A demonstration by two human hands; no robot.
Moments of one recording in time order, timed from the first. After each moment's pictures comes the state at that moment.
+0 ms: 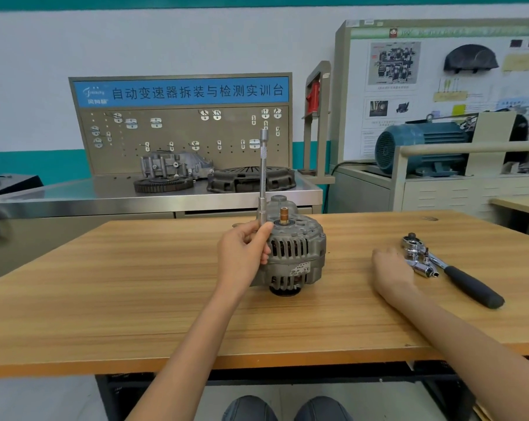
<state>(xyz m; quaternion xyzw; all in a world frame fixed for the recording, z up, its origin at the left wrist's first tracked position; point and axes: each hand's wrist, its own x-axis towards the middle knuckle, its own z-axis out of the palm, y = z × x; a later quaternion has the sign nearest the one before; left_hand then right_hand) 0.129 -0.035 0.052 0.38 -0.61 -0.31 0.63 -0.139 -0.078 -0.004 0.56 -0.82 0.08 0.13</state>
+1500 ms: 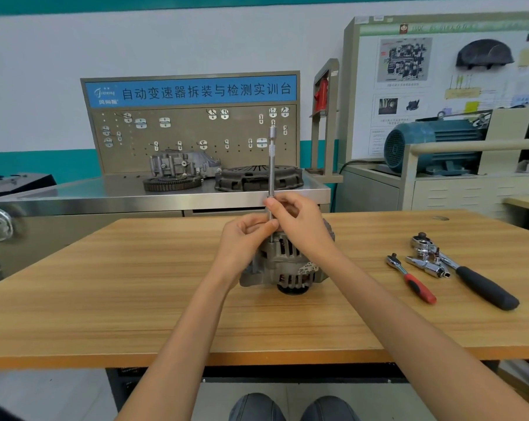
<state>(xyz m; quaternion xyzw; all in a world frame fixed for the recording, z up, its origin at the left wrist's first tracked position) 0.146 -0.044 0.065 0.31 -0.63 -0.40 0.59 0.026 -0.044 0.089 0.69 -0.36 0.60 -0.20</state>
